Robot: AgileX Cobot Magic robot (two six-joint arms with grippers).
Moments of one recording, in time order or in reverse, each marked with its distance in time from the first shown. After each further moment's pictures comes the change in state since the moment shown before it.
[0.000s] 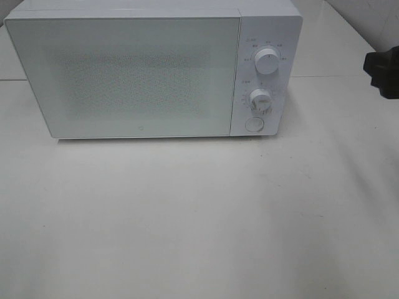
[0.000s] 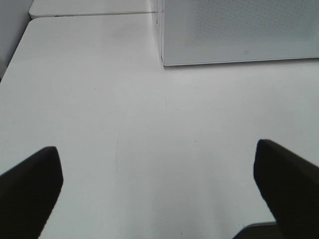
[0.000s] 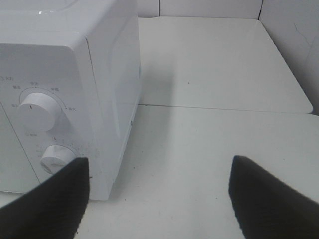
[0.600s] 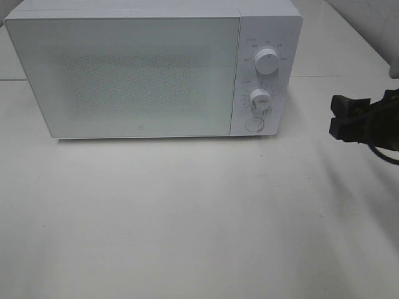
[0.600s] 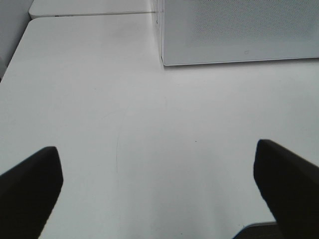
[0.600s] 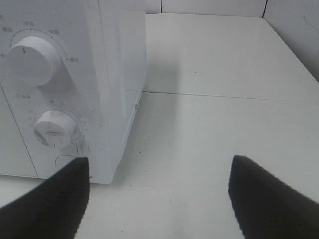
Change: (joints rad) left arm 0.000 0.000 0.000 0.000 0.000 0.000; right arm 0.176 0.324 0.174 0.290 -0.555 -0.211
